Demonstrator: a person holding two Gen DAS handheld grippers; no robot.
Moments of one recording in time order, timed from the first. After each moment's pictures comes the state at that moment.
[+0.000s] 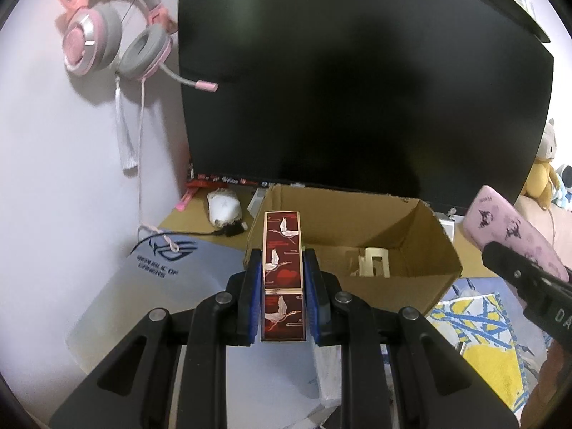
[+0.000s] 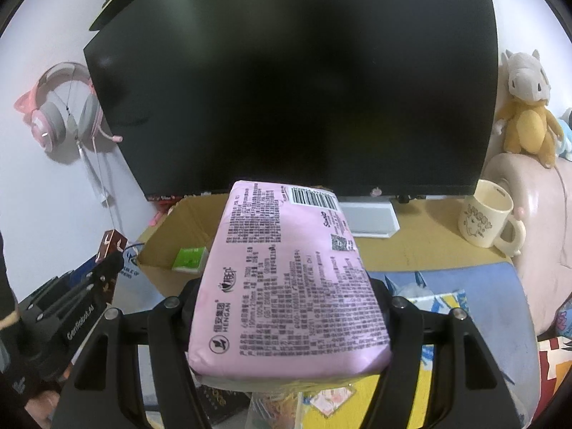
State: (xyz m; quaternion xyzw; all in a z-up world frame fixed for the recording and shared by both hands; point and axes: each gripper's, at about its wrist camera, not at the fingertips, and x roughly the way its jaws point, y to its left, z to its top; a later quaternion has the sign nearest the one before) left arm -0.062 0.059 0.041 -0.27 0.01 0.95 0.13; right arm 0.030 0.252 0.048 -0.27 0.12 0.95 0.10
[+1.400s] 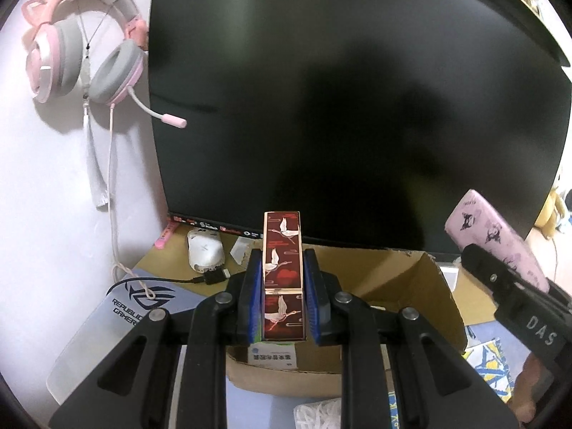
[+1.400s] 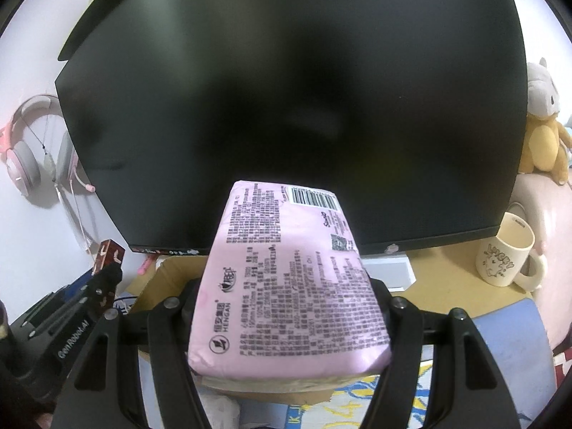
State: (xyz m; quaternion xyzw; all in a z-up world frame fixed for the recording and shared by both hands) left arm -0.122 0.081 0.054 -0.24 0.00 0.96 0.14; right arm -0.031 0.273 0.058 -0.22 0.13 0.96 0.12
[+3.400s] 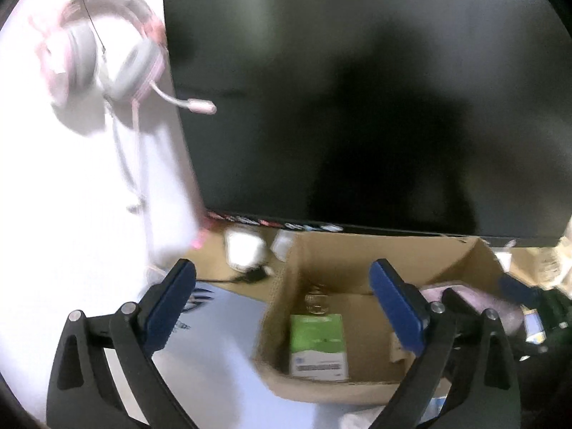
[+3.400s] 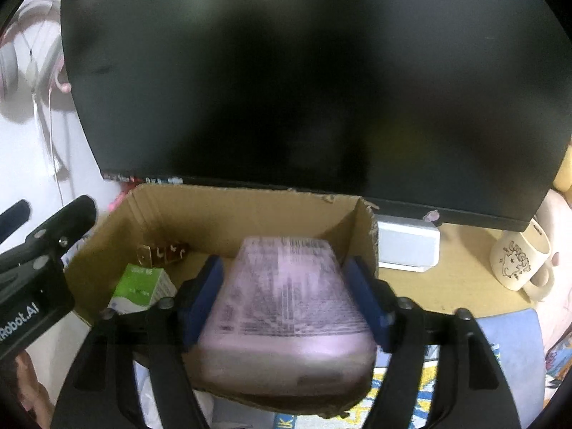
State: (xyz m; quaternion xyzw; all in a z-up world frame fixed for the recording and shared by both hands) left arm -0.137 0.084 0.036 -0.23 0.06 0.97 0.04; right arm -0.073 0.246 -0.001 -0.30 0.05 0.94 0.13
